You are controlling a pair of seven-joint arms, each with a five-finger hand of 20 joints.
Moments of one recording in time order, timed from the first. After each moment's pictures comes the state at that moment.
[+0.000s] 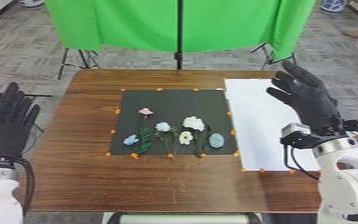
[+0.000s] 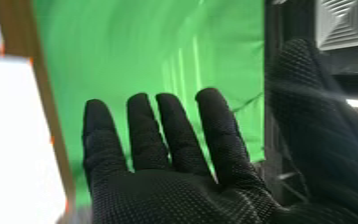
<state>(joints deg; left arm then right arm) 121.5 -64.9 -110.8 -117.0 25.6 3.2 11.0 -102.5 -88.7 110.7 -119.5 -67.1 -23.4 11.3</state>
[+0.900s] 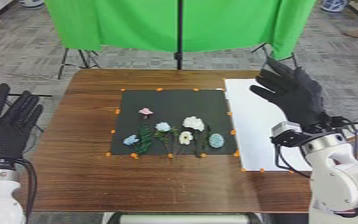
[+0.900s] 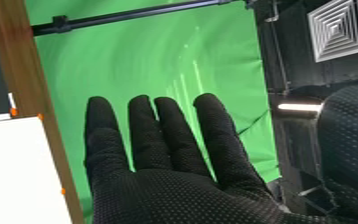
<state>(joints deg) 122.1 -65.6 -110.5 -118.0 22.1 4.1 12.0 -101.8 -88.5 107.4 -119.4 -64.6 -23.6 13.5</state>
